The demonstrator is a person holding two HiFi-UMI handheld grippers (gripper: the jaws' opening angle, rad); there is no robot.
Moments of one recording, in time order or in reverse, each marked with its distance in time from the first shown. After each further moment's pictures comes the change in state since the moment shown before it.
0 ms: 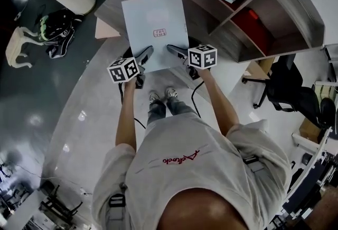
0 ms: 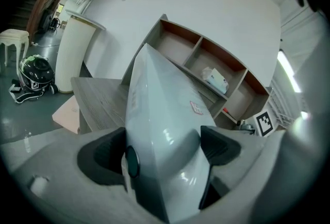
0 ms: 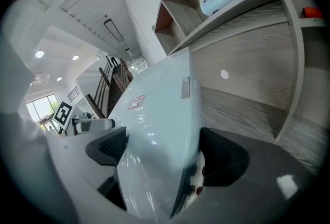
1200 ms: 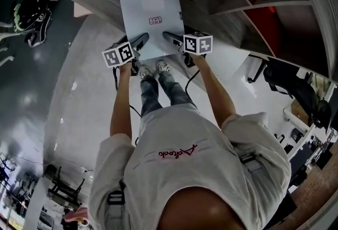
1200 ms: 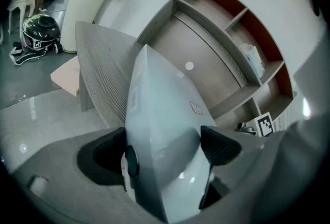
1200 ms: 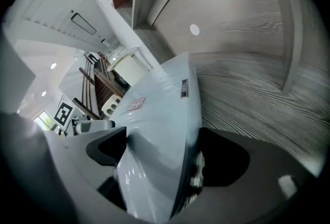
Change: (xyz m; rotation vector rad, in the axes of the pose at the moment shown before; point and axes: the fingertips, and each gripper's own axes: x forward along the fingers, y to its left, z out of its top) left arm 0.102 0.074 -0.095 -0.204 0.261 0.029; right arm 0.070 -0.099 -0.095 0.225 0.203 -0.066
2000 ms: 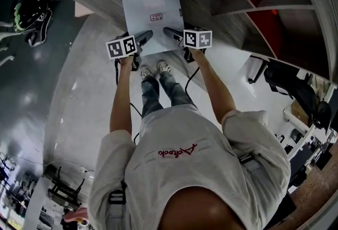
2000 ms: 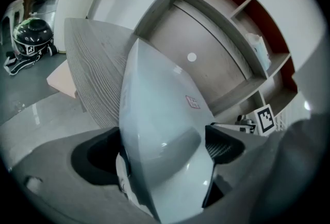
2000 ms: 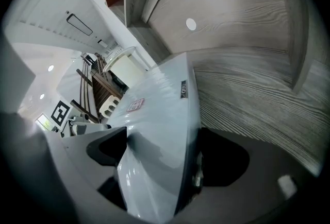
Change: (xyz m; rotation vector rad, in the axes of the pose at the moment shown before) left arm 0.021 0.010 0.006 0.035 0.096 0.017; right arm 0.024 -0.014 0.010 0.028 0.007 -0.012
